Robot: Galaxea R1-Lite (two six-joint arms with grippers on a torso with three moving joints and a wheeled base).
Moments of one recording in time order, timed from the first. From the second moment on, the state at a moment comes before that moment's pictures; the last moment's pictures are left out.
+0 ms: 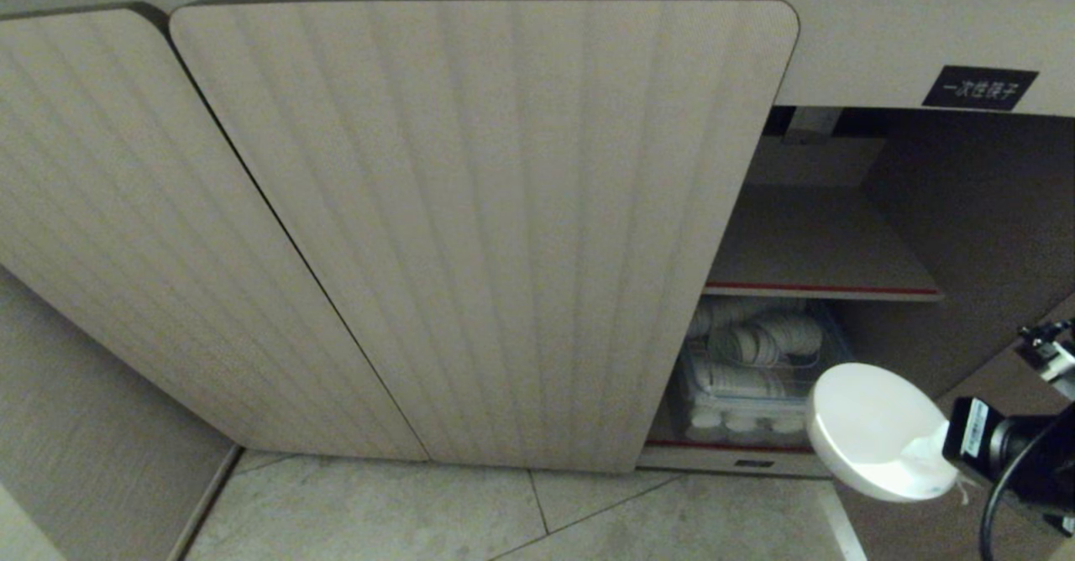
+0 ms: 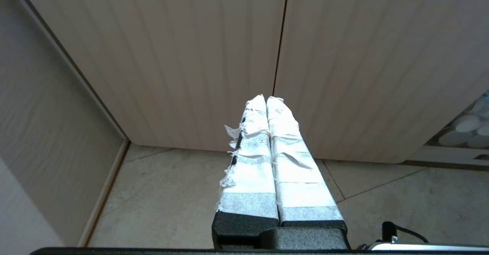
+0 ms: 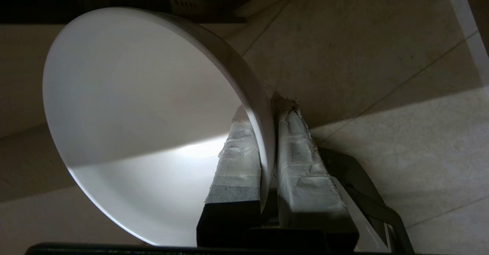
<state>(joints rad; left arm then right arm) 0.00 0.00 0.00 0.00 0.01 -0.03 0.10 1.29 -0.58 0.07 0.10 0.67</state>
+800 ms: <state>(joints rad) 0.00 0.00 0.00 0.00 0.01 -0.03 0.08 1.42 -0.74 0.06 0.08 0.73</state>
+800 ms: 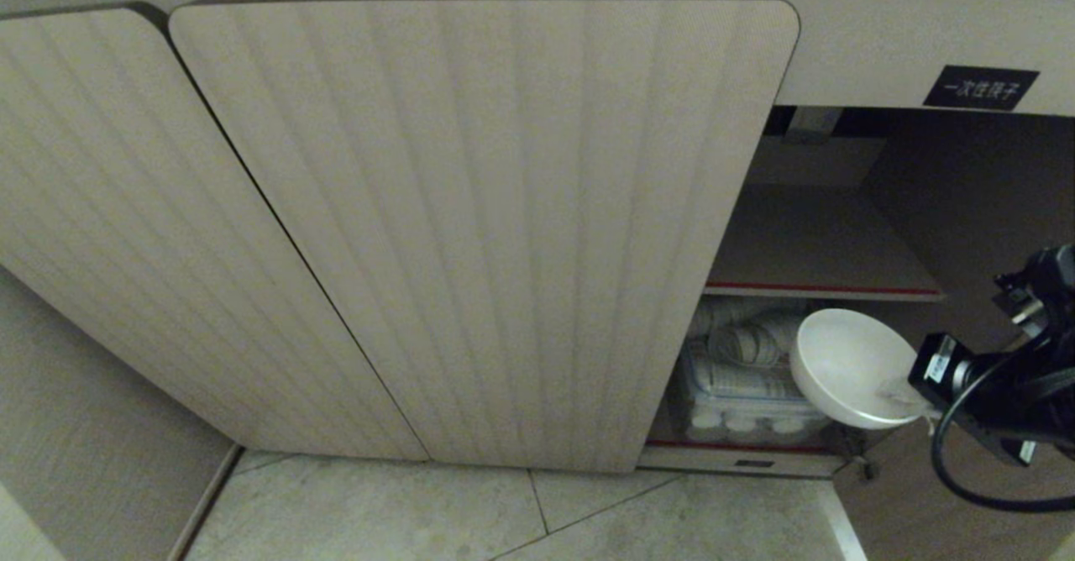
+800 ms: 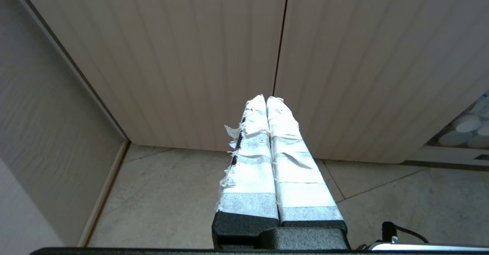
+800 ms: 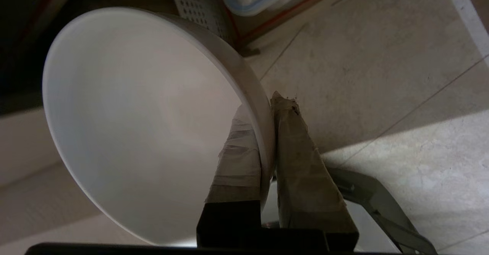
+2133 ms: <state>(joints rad) 0.00 0.00 0.00 0.00 0.01 -0.03 -0.05 1.57 -0.98 0.16 0.08 0.73</state>
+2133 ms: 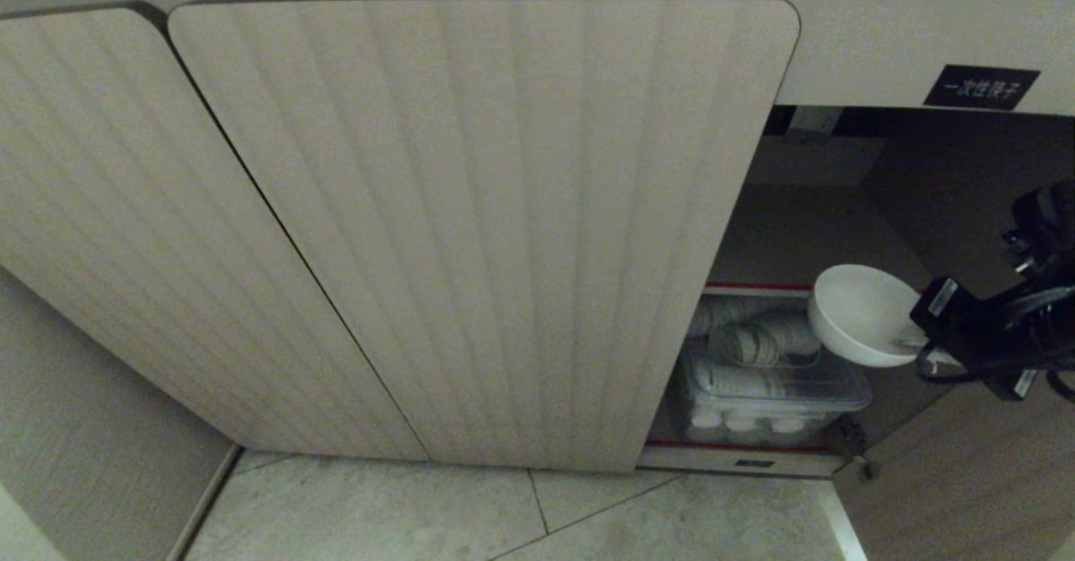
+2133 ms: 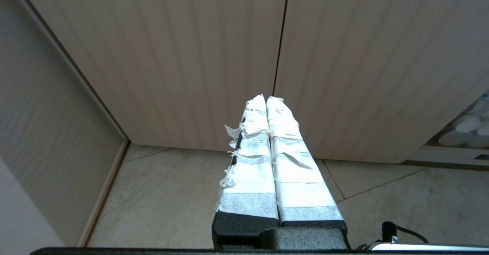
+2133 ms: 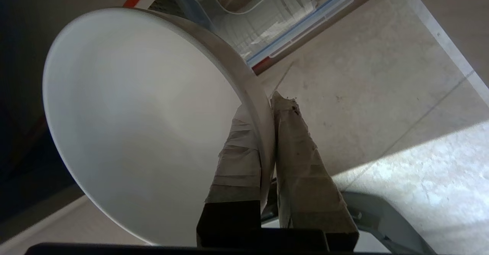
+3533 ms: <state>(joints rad) 0.00 0.00 0.00 0.00 0.01 -0.03 -0.07 1.74 -1.20 0.19 0.08 0.73</state>
